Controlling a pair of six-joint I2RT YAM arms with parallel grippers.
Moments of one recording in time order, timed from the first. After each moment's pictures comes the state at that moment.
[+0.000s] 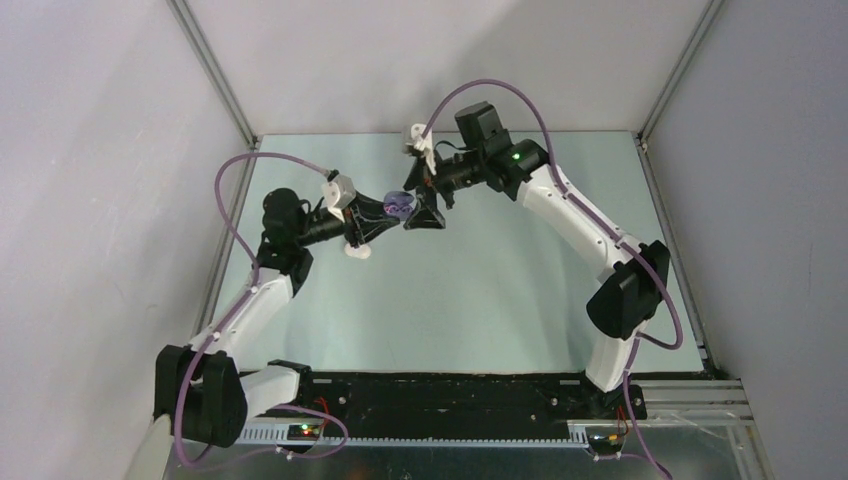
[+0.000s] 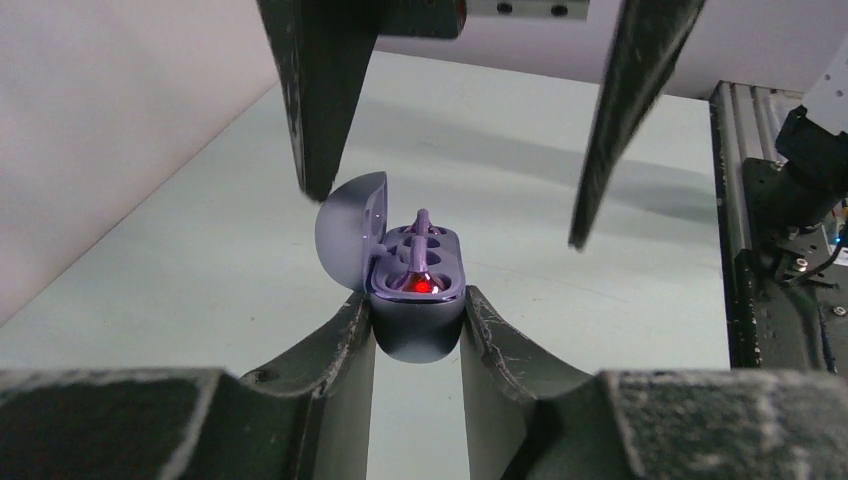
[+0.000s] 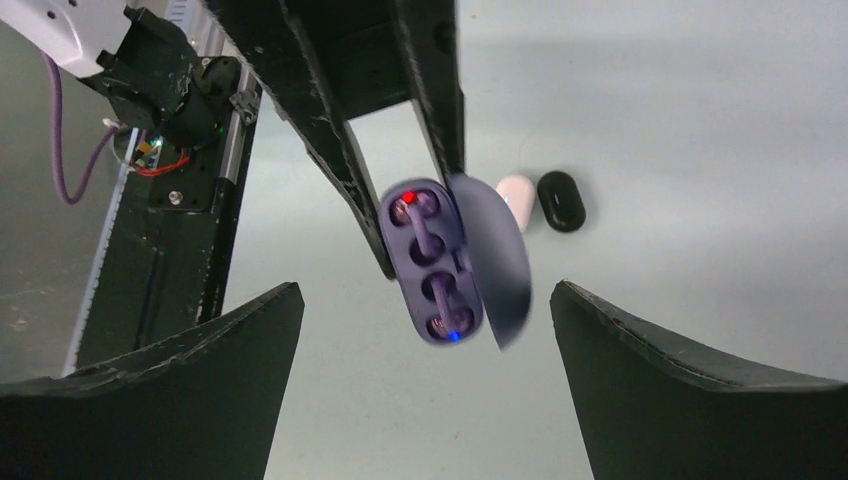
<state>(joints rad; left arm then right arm) -0.19 1.14 0.70 0.46 1.02 0.02 0.63 1.82 1.89 -0.70 -0.88 -0.48</state>
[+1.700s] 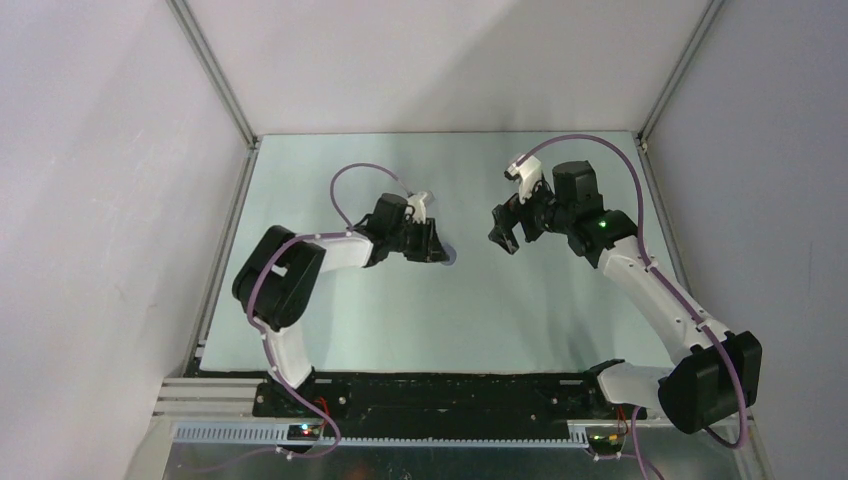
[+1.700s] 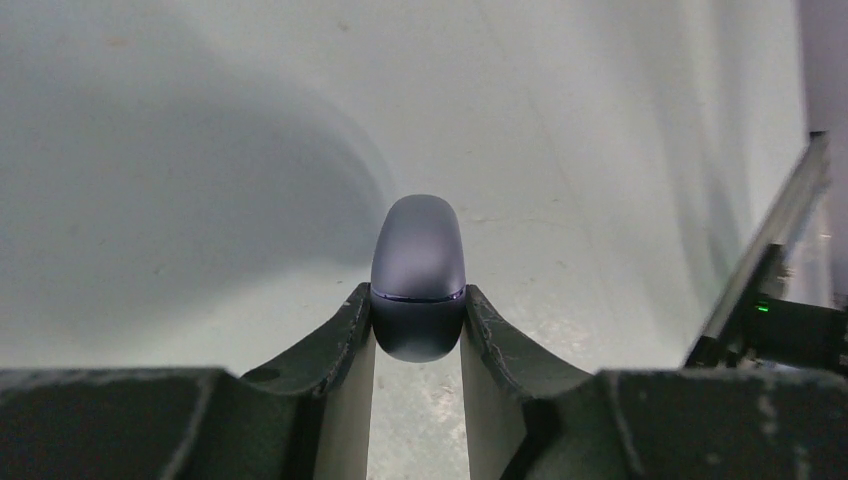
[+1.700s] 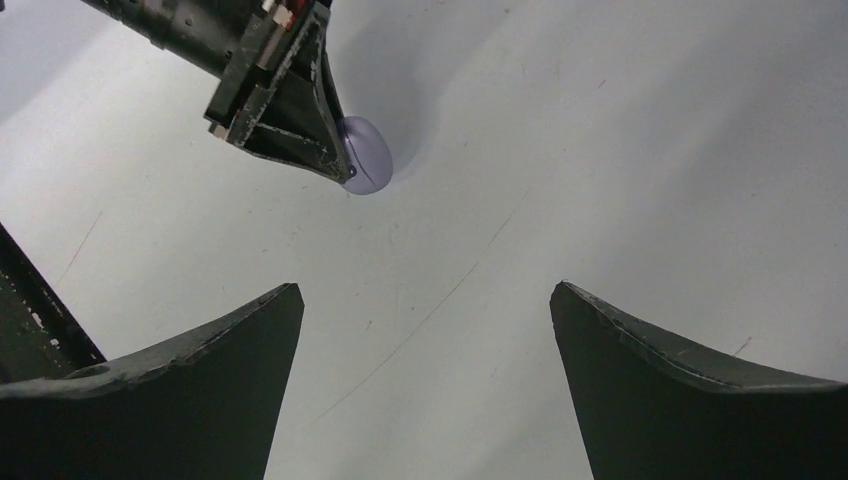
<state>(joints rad) -0.51 1.83 0.96 0.19 0.53 -0.44 0.38 1.24 1.10 -0.45 -0.40 -0.24</state>
